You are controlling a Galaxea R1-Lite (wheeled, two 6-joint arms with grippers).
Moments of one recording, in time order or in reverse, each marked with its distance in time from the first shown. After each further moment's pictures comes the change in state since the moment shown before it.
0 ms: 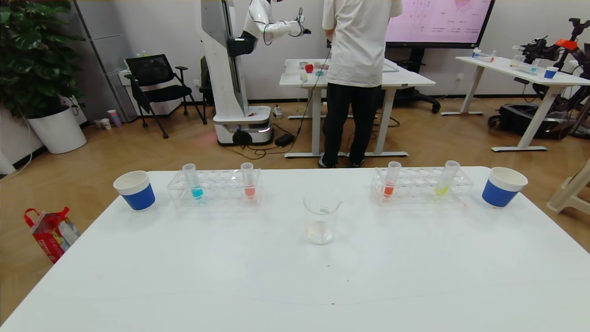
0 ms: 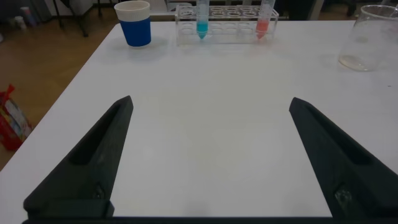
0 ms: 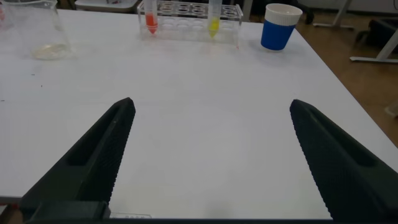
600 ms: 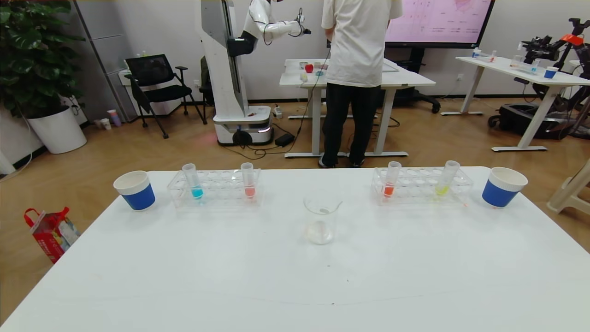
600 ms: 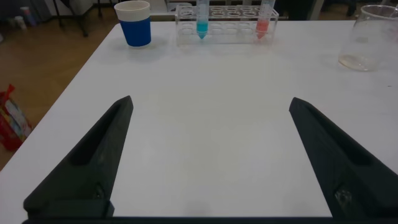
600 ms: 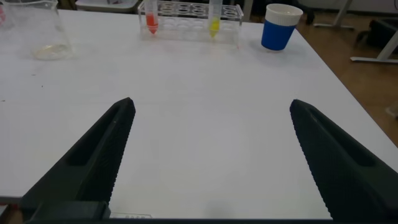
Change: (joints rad) left arm 0.000 0.000 0.000 0.000 0.000 0.000; right arm 0.001 0.000 0.000 -0.001 0.001 0.001
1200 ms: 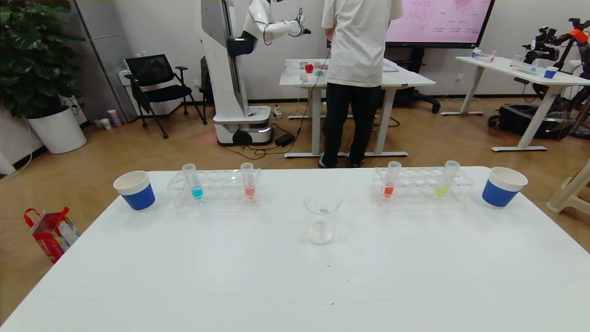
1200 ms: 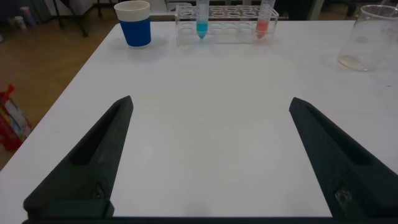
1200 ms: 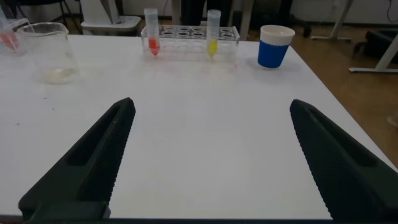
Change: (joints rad) left arm 0.000 0.000 0.000 0.000 0.000 0.000; right arm -0.004 0.006 -0.059 -0.007 0.002 0.027
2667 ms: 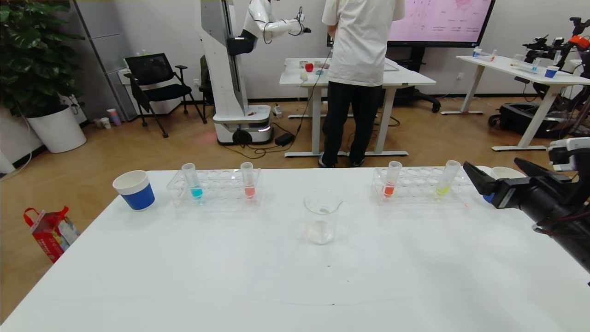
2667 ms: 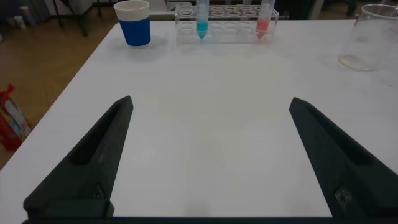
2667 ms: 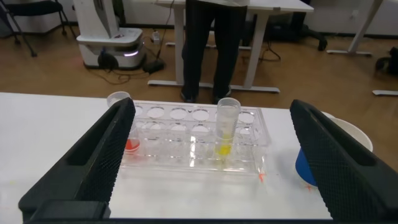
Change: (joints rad) left arm 0.000 0.000 0.000 0.000 0.000 0.000; right arm -0.023 1.734 -0.304 -1.452 0.041 0.002
